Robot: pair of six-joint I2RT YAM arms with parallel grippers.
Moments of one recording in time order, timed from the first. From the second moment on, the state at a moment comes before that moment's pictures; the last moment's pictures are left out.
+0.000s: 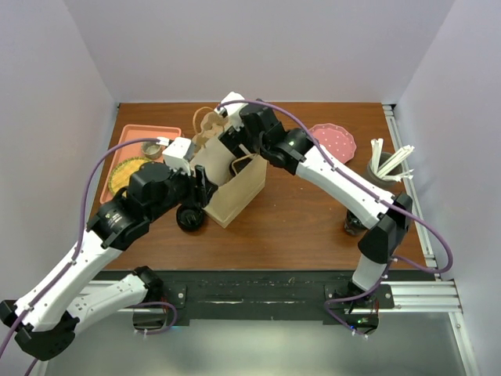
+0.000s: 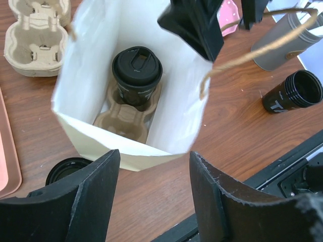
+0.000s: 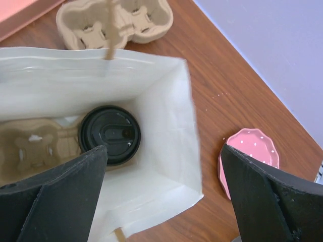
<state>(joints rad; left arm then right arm) -0.70 0.85 1.08 -0.63 -0.13 -0.35 0.84 1.75 1.82 -0.63 0.39 -0.24</state>
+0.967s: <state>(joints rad) -0.70 0.82 1.18 -0.67 -0.18 -0.32 0.78 1.93 2.09 -0.57 0.59 -0.01</state>
